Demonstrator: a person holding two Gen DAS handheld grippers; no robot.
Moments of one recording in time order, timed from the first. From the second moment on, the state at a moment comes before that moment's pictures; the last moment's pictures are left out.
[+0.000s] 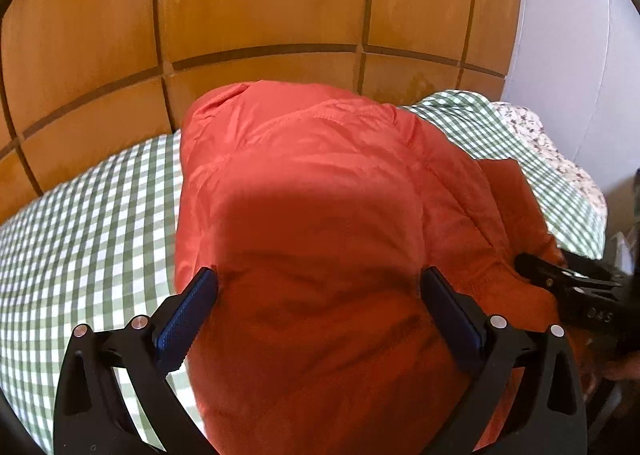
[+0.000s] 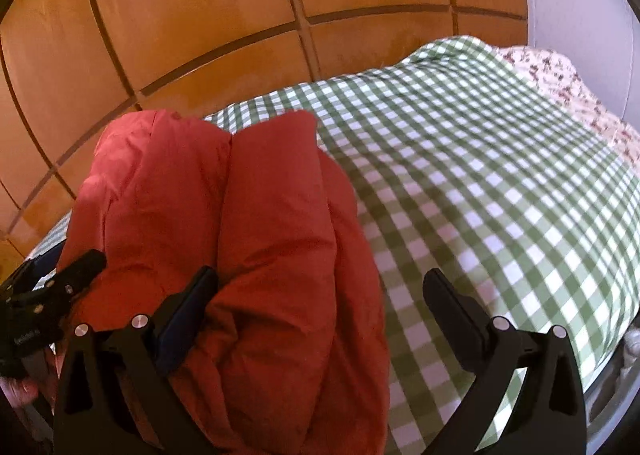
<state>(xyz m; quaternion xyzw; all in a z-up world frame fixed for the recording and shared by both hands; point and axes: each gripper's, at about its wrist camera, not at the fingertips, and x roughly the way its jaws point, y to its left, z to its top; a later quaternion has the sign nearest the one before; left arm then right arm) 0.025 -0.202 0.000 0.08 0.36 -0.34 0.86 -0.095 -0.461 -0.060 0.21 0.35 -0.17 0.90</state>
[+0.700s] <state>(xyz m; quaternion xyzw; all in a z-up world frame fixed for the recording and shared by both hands) 0.036 -0.129 -0.066 -0.14 0.50 -0.46 0.72 -0.065 -0.504 -0.103 0.39 0.41 0.04 0.82</state>
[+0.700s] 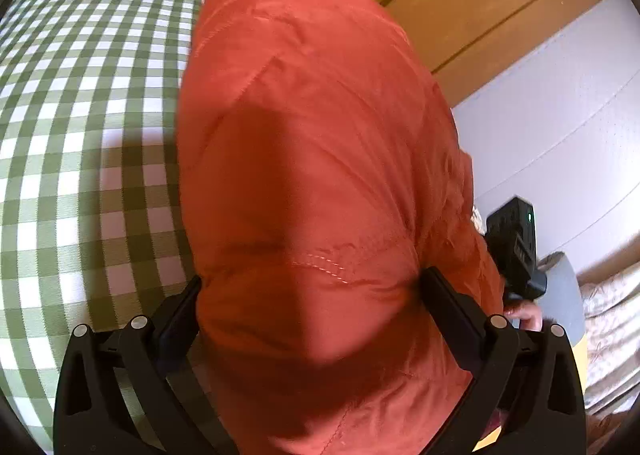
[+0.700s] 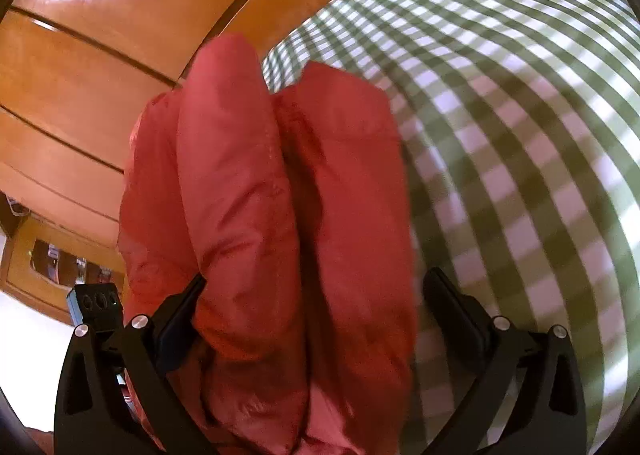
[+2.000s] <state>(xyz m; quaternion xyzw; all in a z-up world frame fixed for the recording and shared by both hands) 0.107 0.025 -0.043 -0.11 0.39 -0.23 0.89 0.213 -0.284 -0.089 0.26 0.31 0.11 0.91</state>
